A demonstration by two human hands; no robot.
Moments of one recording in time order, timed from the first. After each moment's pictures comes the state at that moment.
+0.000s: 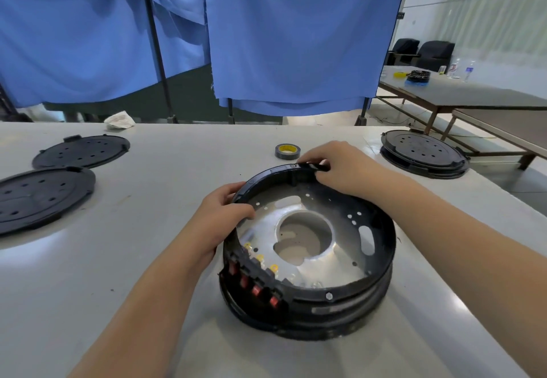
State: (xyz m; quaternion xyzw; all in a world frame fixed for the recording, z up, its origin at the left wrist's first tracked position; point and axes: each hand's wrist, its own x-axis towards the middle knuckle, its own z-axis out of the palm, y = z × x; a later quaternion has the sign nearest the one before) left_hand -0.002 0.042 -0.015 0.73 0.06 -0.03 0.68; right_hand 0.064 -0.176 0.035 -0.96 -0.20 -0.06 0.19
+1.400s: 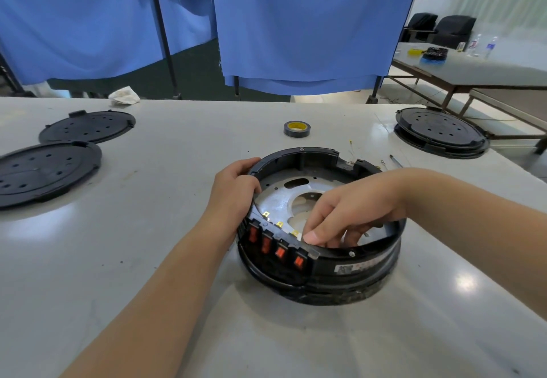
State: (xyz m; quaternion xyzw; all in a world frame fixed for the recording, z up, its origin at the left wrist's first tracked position) left_hand 0.006 0.028 -0.030 0.72 0.08 0.04 0.69; right_hand -0.002 -0.153 0.032 -0.82 -0.18 0.48 0.27
